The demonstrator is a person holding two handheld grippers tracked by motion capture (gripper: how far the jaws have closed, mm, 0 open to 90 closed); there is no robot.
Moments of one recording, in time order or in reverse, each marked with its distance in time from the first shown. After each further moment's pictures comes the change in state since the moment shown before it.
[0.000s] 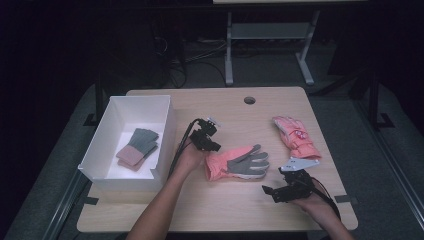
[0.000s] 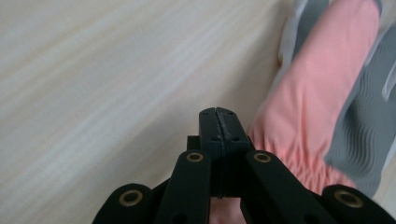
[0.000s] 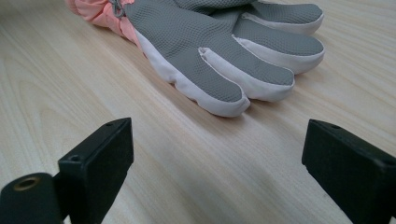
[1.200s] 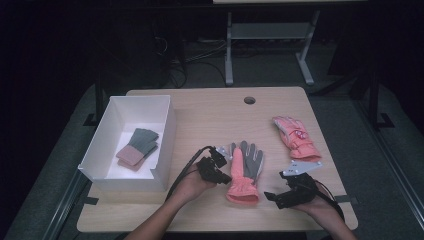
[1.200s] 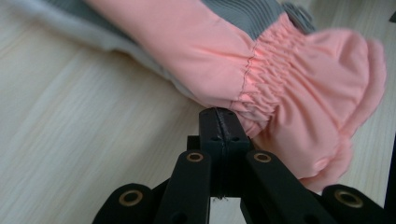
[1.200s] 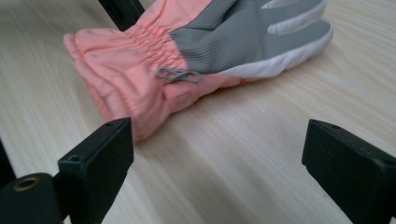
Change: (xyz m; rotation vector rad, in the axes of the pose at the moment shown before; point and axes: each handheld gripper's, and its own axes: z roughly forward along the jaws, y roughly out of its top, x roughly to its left) left arm -0.076 -0.042 0.000 0.081 -0.196 0.205; right arm 0.008 -0.002 -0.016 0.038 0.051 -0.042
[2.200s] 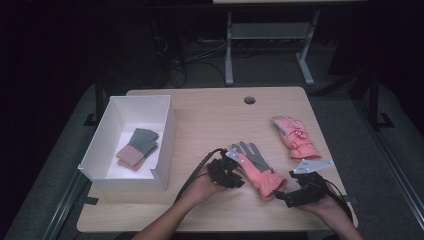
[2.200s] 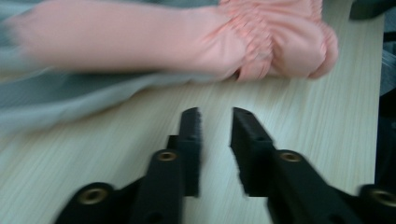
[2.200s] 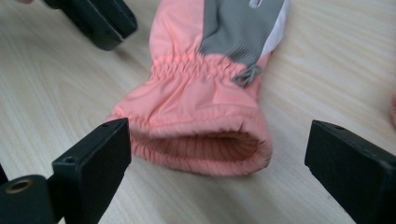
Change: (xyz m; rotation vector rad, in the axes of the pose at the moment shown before) left arm -0.016 0.006 0.004 -0.092 -0.004 0.052; right arm -0.017 -0.008 -0.014 -0.001 -0.029 0.046
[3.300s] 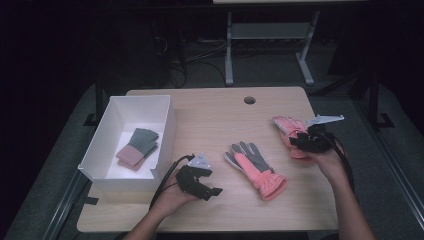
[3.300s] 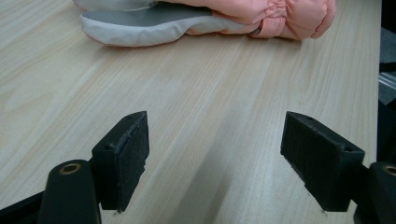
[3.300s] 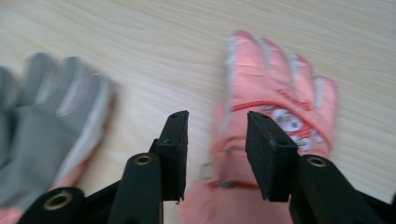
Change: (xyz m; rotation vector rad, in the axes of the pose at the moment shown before) left arm 0.009 -0.063 -0.044 -0.157 0.059 -0.026; right arm -0.109 0.068 0.008 -0.054 -0.235 0.148
